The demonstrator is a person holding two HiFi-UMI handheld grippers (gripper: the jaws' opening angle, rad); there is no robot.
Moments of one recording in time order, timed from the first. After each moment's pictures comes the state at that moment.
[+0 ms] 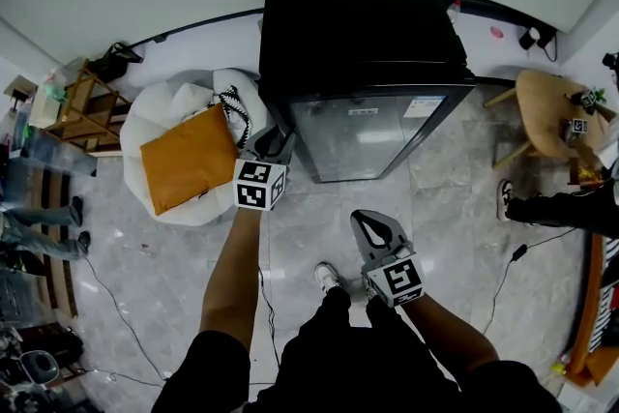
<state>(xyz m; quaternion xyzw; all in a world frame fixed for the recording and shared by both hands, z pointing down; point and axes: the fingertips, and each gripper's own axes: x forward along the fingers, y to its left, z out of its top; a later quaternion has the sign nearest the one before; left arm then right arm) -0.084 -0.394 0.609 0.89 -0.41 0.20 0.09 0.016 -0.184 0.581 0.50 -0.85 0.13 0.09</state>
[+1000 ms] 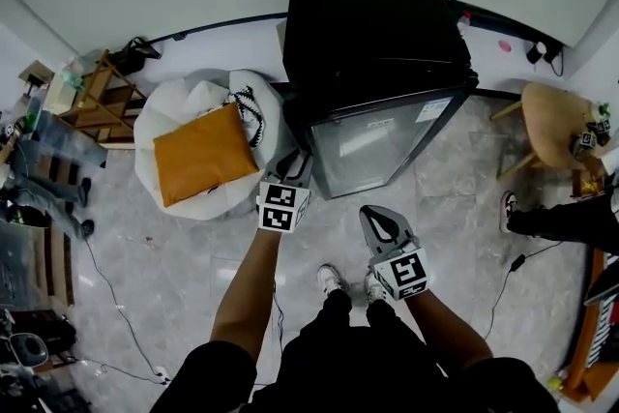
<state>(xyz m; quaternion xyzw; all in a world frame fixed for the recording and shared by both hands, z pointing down) -0.085 -0.319 0.612 0.87 -0.43 0.22 0.09 0.014 -0.169 0.579 0.49 -0.86 0.11 0.10</state>
